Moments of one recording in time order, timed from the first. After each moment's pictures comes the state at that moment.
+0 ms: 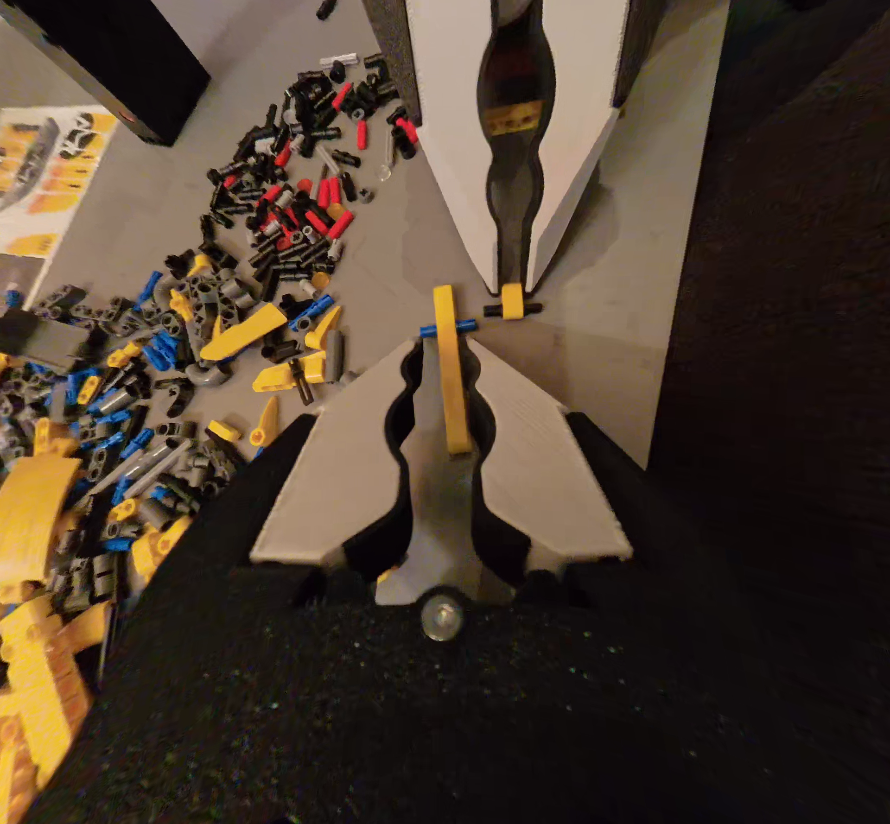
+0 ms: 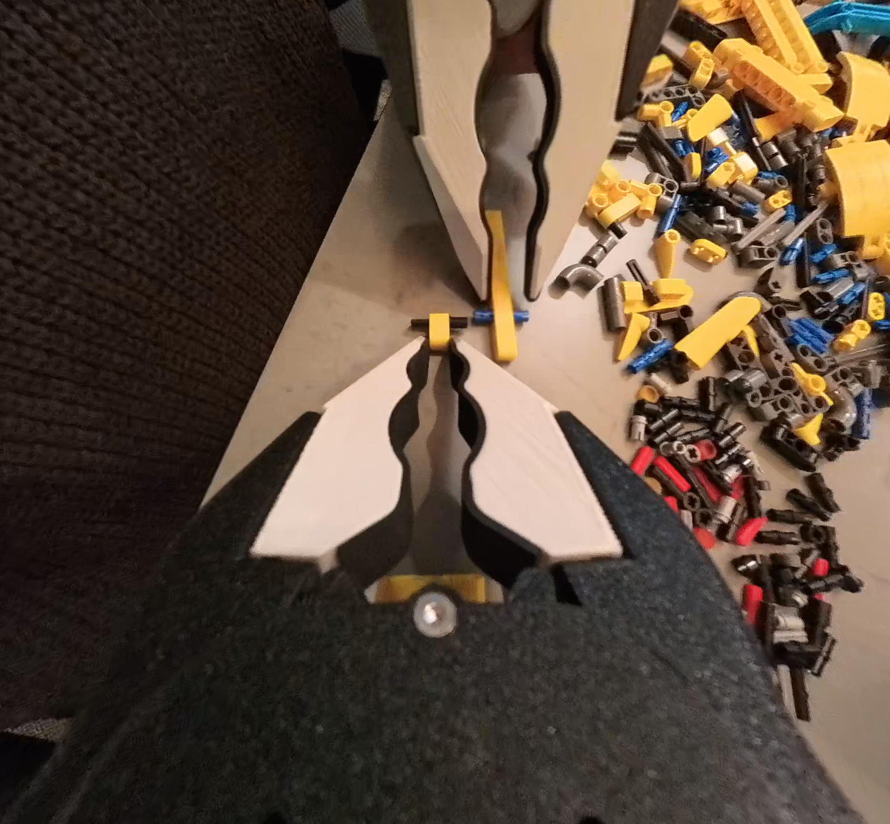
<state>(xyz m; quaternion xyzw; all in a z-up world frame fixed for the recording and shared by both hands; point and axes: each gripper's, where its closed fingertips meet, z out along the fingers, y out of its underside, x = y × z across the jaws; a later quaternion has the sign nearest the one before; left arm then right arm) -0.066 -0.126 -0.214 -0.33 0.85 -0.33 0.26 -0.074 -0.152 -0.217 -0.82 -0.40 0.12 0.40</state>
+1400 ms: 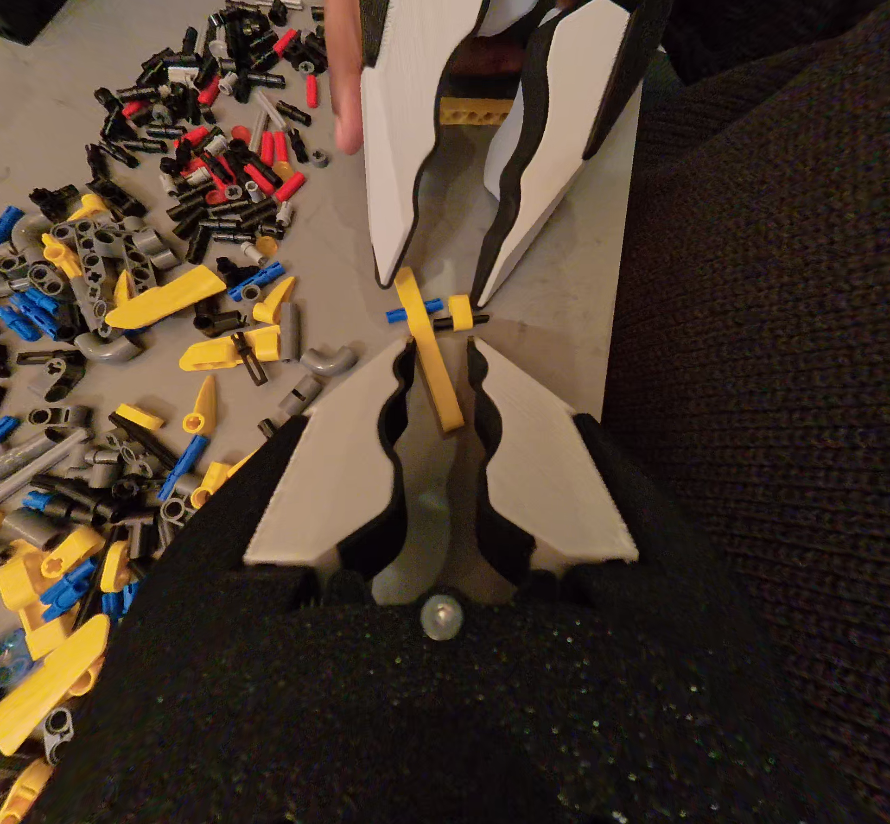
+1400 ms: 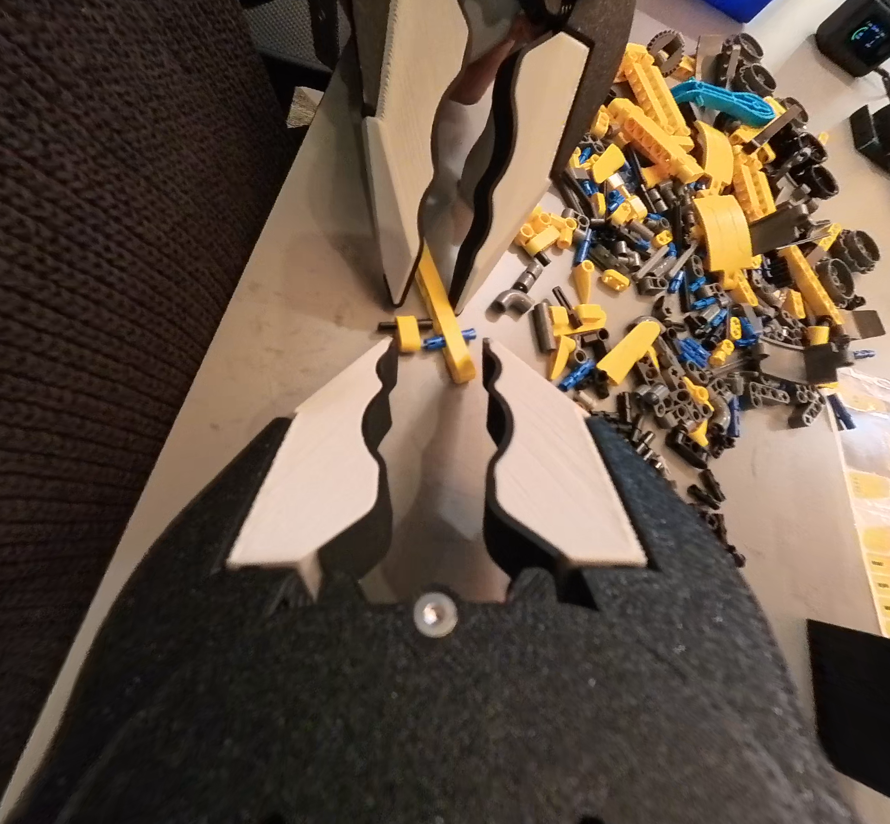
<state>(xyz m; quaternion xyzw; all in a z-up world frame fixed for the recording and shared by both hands) -0.079 -0.129 -0.217 -0.37 0.84 -0.39 0.12 -0.066 -0.128 -0.211 -0.80 -0.39 0.02 0.45</state>
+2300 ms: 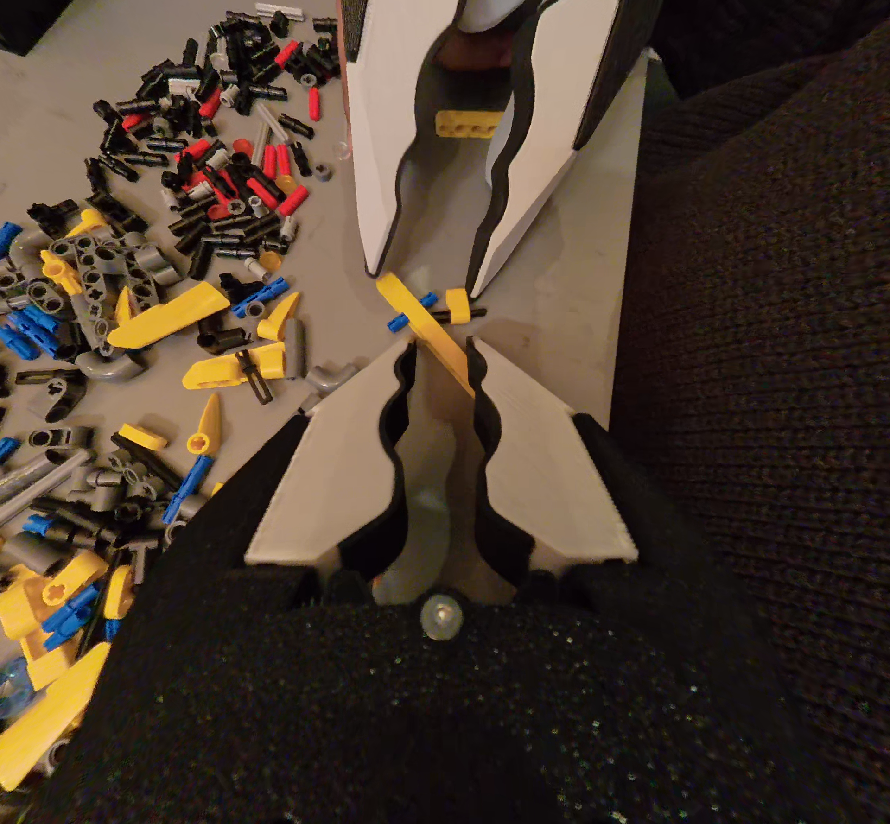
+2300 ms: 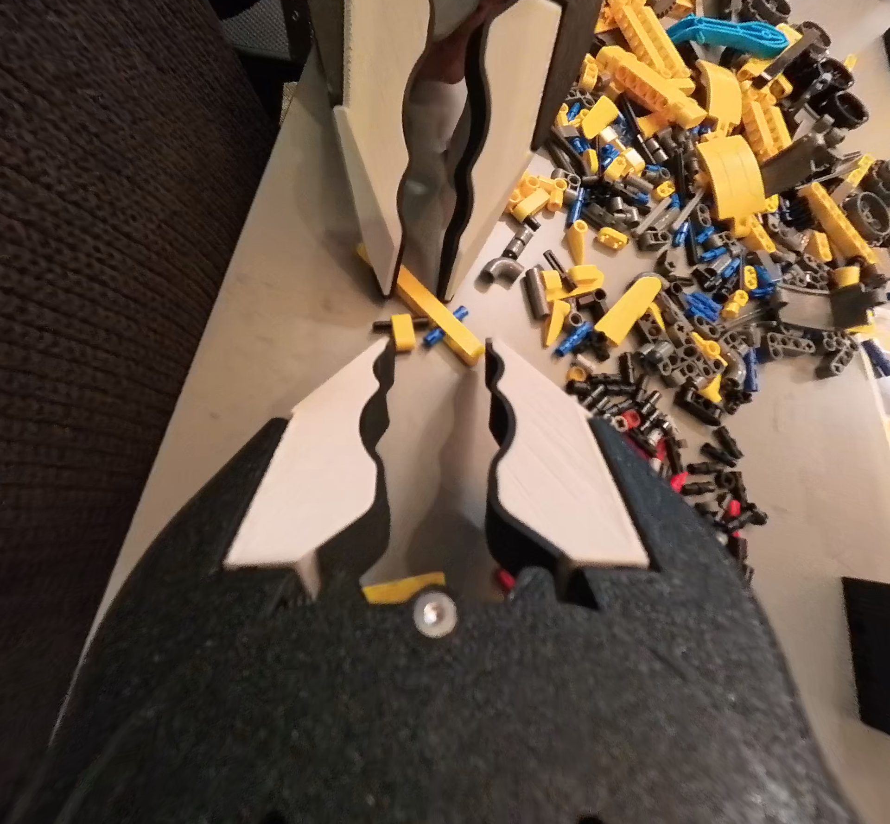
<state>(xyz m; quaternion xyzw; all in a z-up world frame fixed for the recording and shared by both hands) -0.073 -0.131 -0.217 -0.36 0.84 -0.39 0.11 -0.054 -0.134 -0.214 -0.83 -0.35 0.05 0.43</state>
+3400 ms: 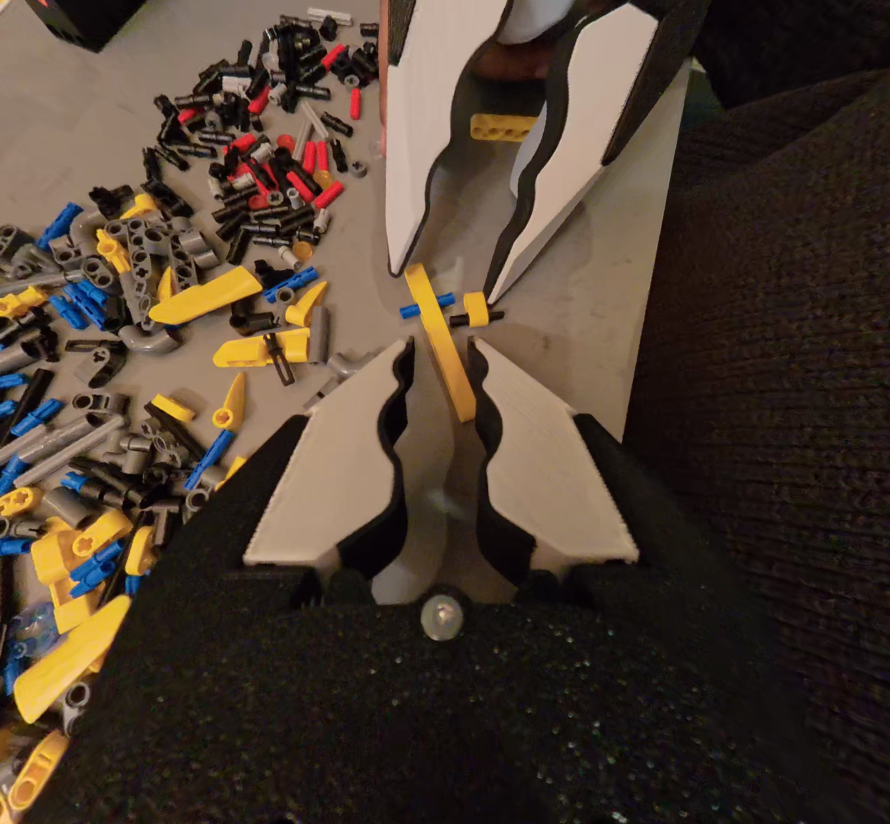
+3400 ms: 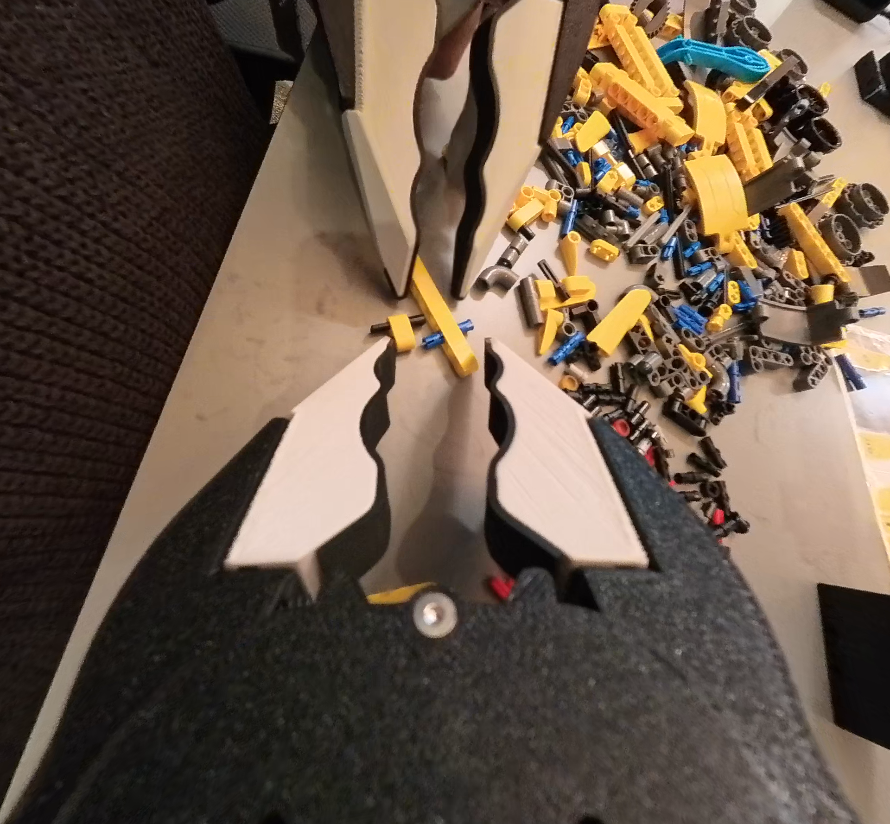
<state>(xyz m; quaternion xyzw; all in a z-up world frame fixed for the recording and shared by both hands) -0.069 -0.124 -0.215 -0.39 0.83 -0.38 0.15 -0.055 -0.129 -0.211 -0.82 -0.36 0.03 0.44</state>
